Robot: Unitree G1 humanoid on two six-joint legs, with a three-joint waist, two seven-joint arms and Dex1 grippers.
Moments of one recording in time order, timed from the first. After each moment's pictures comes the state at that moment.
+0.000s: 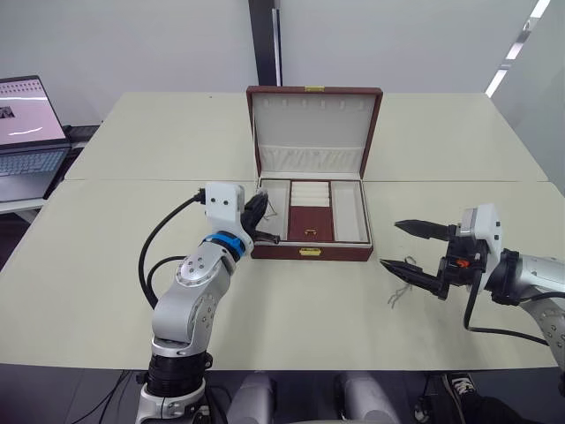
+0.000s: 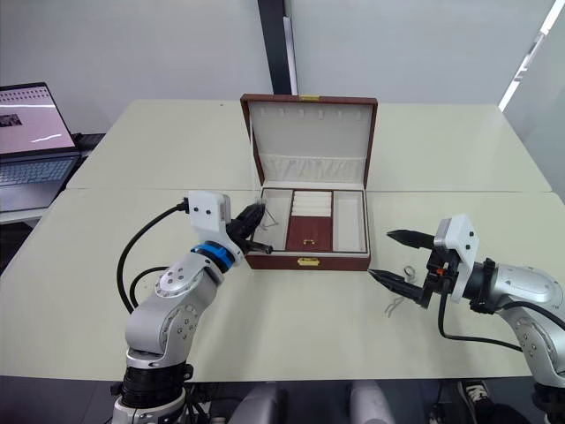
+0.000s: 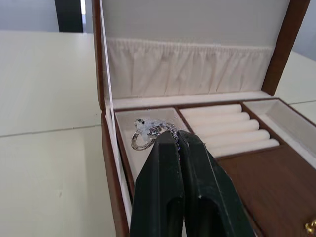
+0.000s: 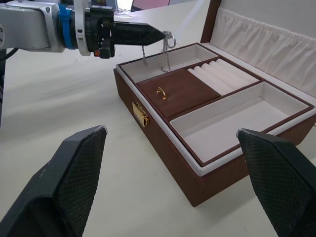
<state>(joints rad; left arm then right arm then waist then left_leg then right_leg) -0.27 0.17 0.01 -0.36 -0.29 0.62 -0.21 -0.06 -0.79 -0.20 -0.45 0.65 0.49 0.93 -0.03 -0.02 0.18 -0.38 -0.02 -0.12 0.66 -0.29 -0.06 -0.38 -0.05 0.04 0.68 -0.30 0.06</state>
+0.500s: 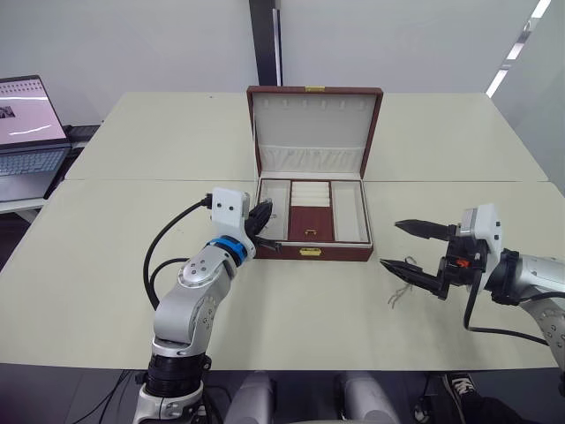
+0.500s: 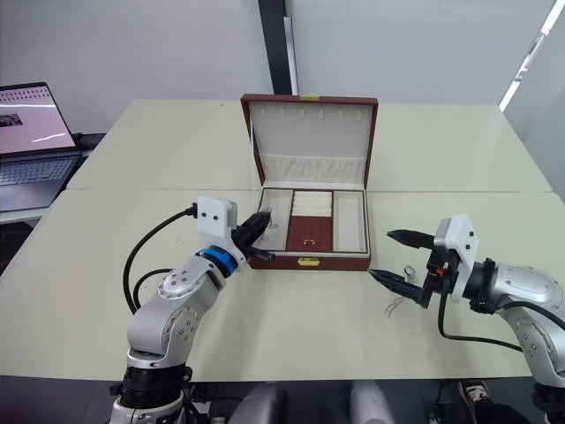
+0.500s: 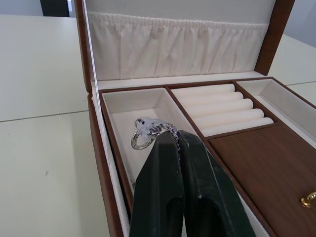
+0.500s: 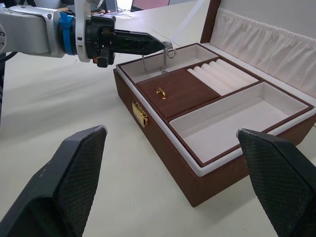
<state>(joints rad) -0.27 0.18 0.00 -0.35 -0.29 0.62 -0.23 -0.06 -0.79 -0.20 -0.45 0.65 0.49 0.93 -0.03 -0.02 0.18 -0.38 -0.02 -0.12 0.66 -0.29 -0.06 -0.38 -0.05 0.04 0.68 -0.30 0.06</state>
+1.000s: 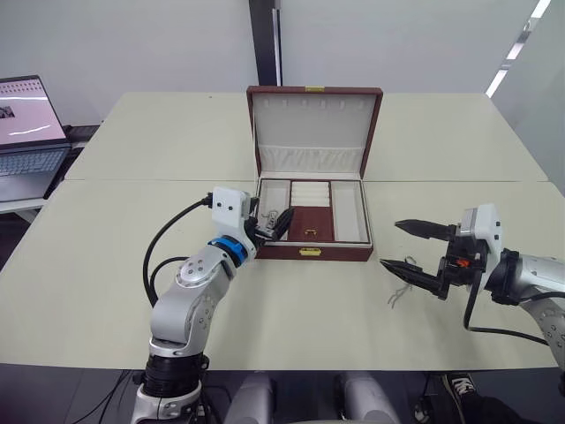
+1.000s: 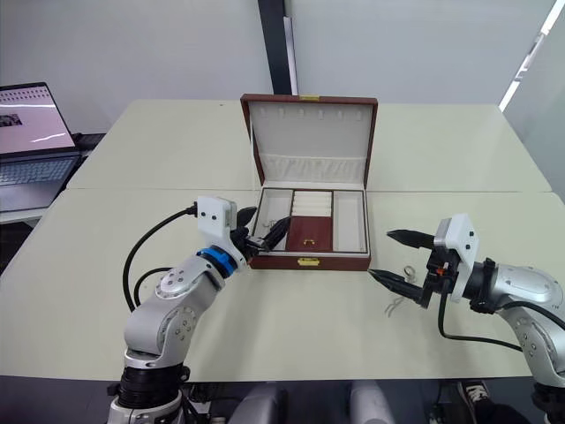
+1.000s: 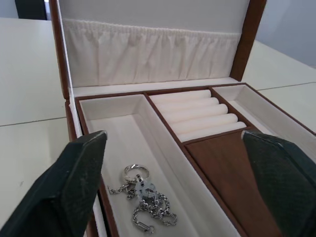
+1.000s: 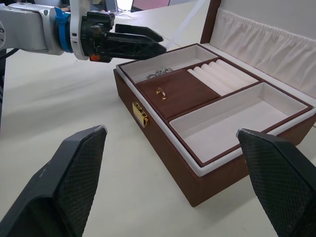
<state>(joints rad) -0.27 0.27 0.07 -0.35 -0.41 0.62 -0.38 -0.06 -0.79 -0.21 -0.45 0.65 0.49 0.94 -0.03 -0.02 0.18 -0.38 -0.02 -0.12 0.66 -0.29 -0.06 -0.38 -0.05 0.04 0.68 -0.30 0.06</state>
